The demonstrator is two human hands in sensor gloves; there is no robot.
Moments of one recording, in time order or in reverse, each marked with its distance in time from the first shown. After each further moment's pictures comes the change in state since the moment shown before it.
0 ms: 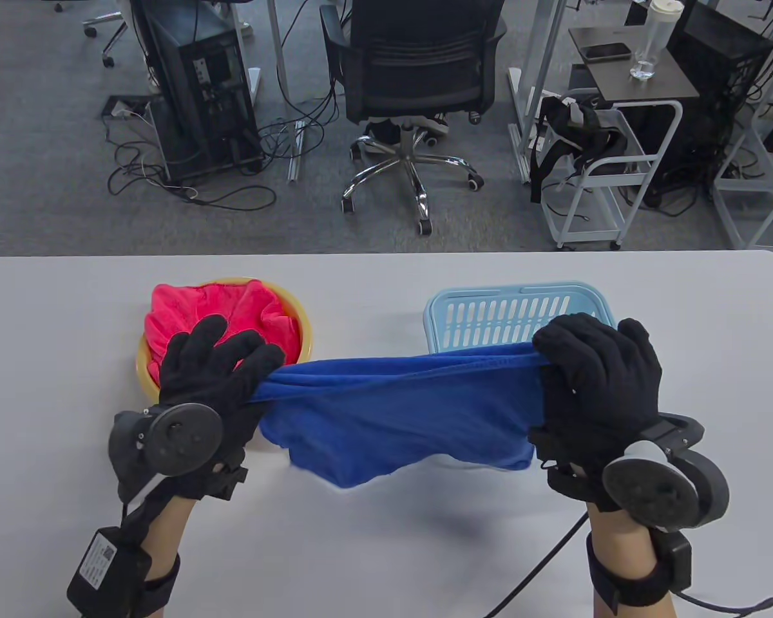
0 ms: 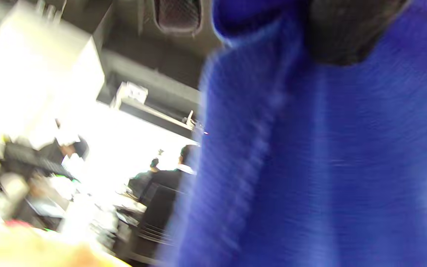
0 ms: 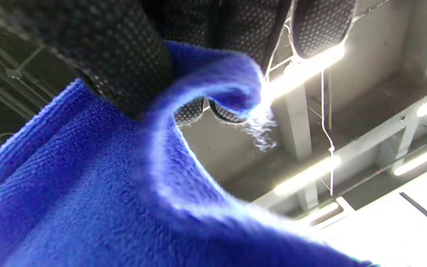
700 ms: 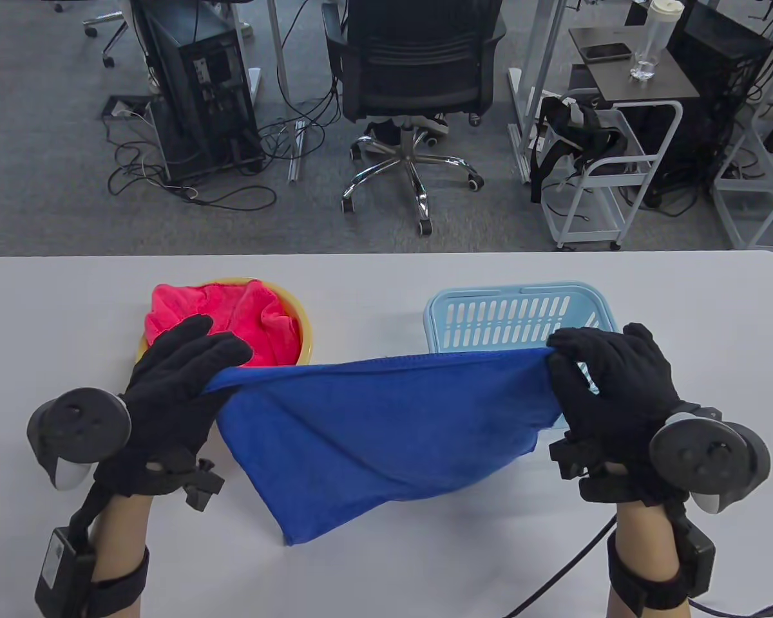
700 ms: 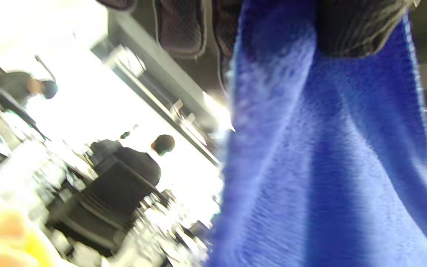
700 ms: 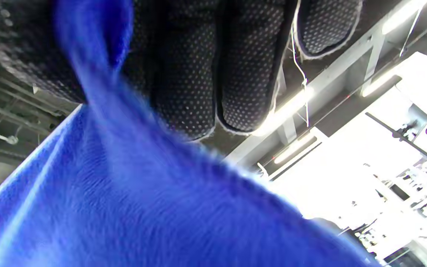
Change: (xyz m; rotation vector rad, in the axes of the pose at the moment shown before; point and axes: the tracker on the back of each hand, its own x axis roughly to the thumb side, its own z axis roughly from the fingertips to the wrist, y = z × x) left_hand -0.029 0.036 -0.001 0.035 0.018 0.156; right_hand -0.041 -0.002 -0.007 0.208 0.145 -0.208
